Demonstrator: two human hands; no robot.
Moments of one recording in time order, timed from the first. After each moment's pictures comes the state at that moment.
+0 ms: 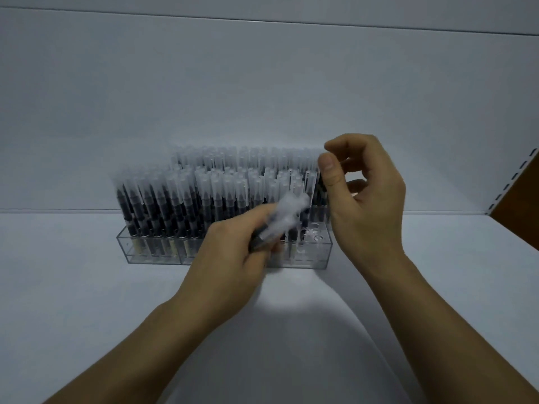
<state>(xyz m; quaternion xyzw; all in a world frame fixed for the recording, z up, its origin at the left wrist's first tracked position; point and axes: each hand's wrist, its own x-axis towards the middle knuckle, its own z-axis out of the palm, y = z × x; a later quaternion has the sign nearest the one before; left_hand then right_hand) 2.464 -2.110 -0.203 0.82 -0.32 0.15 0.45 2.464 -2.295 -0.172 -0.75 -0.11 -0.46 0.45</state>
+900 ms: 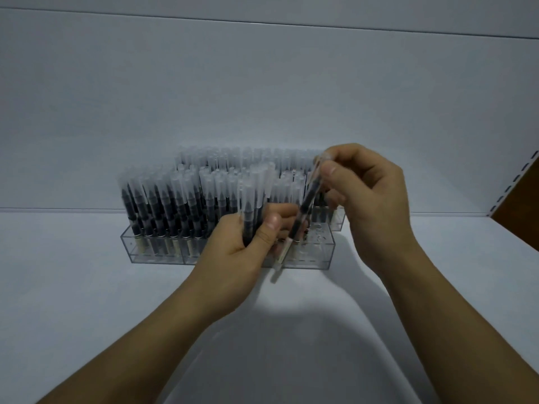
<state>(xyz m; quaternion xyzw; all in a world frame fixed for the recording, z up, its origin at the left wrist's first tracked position) 2.458 -2.114 -0.197 0.70 -0.29 0.01 0.65 2.459 -2.296 -0.162 -0.67 -0.16 -0.29 0.66</state>
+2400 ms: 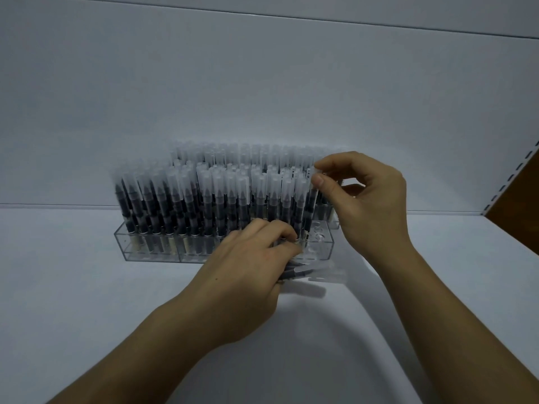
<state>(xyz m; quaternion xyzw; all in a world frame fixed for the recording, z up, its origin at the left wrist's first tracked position) 2.458 -2.112 -0.206 0.89 -0.41 0.11 0.16 2.473 -2.313 -0.180 -0.80 -0.11 -0.40 0.44</state>
